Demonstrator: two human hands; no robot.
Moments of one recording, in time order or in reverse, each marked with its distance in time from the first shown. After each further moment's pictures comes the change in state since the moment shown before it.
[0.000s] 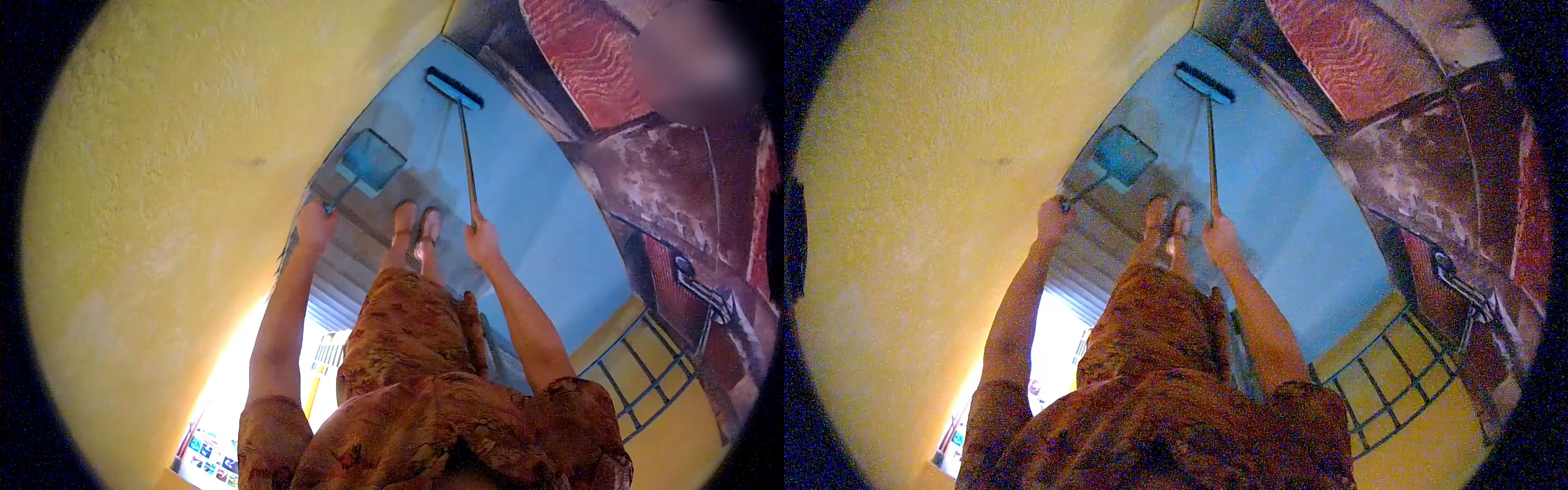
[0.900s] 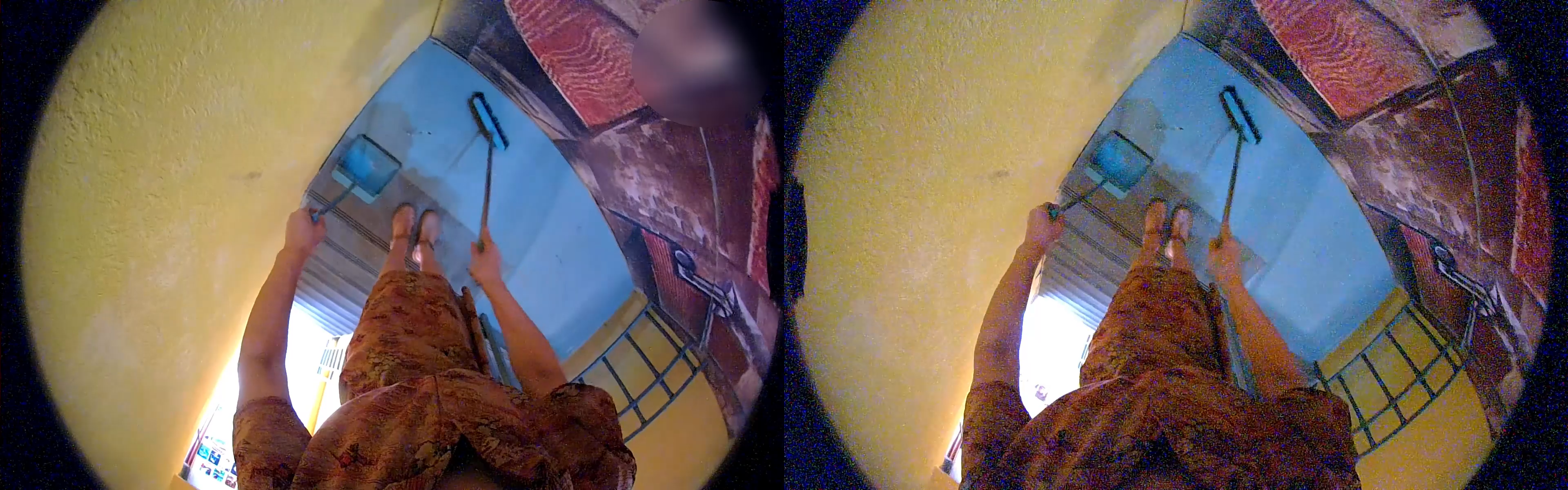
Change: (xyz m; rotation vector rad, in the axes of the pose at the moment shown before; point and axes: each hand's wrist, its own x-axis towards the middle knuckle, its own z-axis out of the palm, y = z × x) left_hand 0.011 -0.016 -0.012 0.002 -0.057 0.084; right_hand -0.034 0.006 -0.006 -0.028 0.138 0.293
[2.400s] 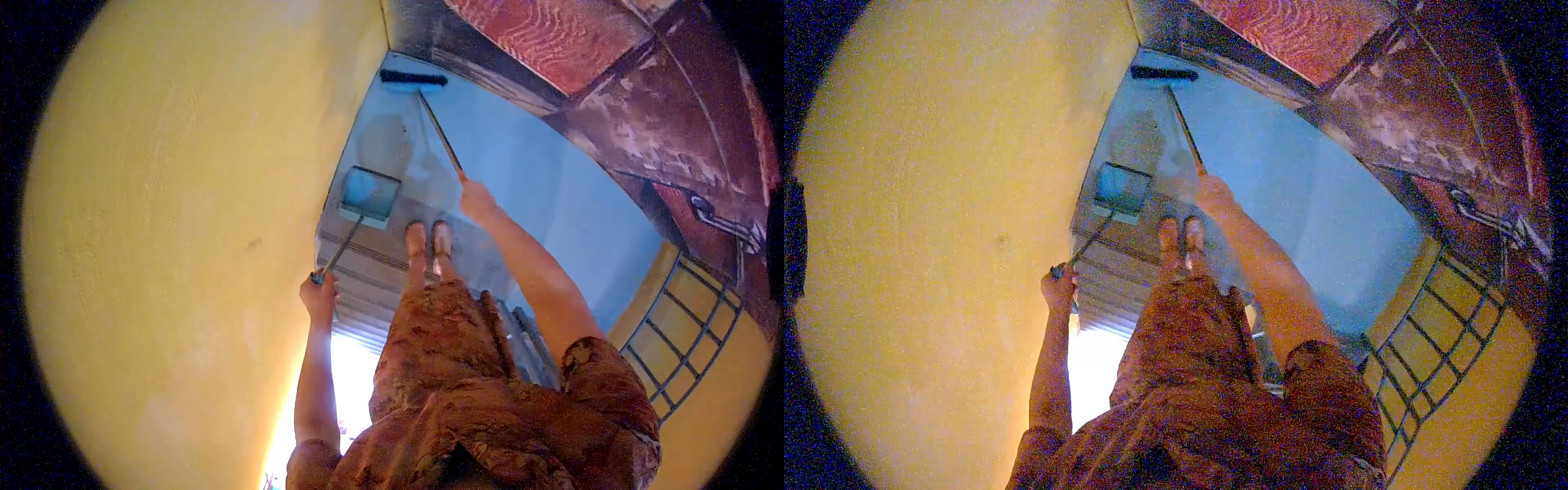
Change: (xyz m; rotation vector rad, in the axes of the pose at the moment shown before) left_hand -0.035 0.020 0.012 -0.679 0.103 -0.359; right_hand 0.132 -0.093 -0.018 -0.201 -0.256 0.006
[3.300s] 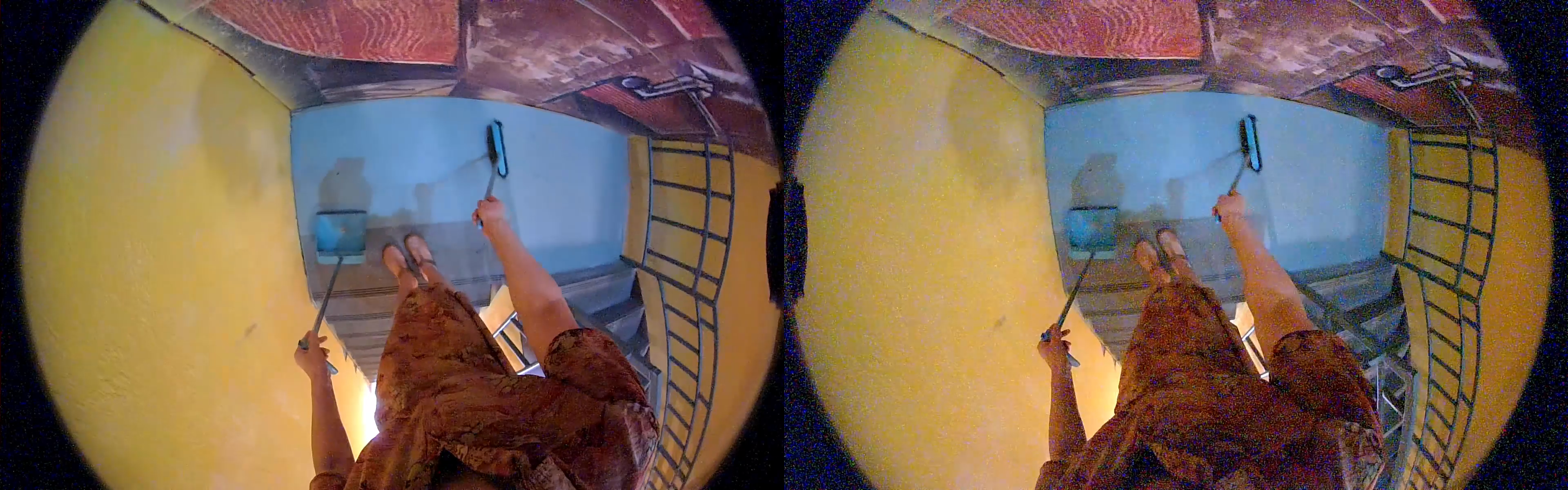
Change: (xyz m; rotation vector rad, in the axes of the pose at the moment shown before) left_hand -0.006 -0.030 -0.008 -0.026 -0.118 -0.120; right_hand -0.048 0.212 0.060 1.442 0.675 0.560
